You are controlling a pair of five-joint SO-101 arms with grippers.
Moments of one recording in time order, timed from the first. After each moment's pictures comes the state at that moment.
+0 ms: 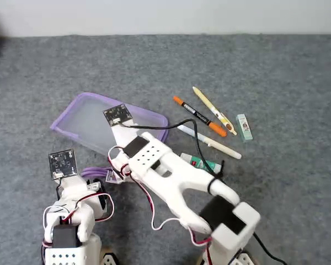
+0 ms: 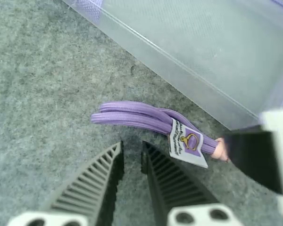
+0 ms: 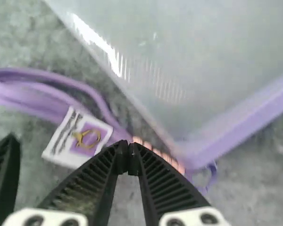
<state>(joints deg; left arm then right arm) -6.2 -103.4 96.9 71.4 17.0 -48.1 12.8 14.8 57.2 -21.3</state>
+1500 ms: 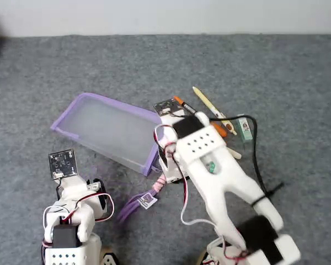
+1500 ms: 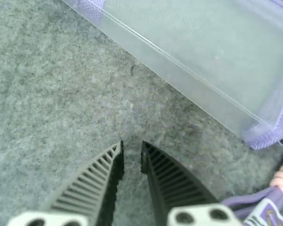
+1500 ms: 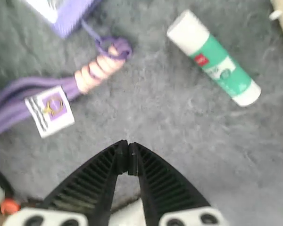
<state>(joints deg) -6.2 -103.4 96.9 71.4 17.0 -31.0 -9.4 20.3 89.1 -9.8</state>
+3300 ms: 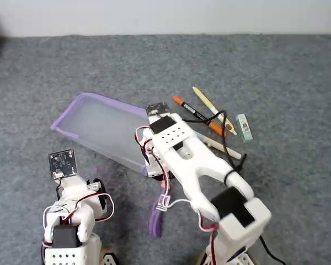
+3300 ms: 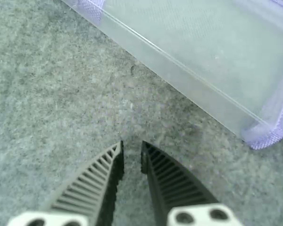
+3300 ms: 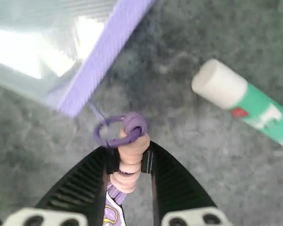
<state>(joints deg) -6.2 -103.4 96.9 71.4 17.0 -35.2 9.5 12.6 80.9 -21.6</state>
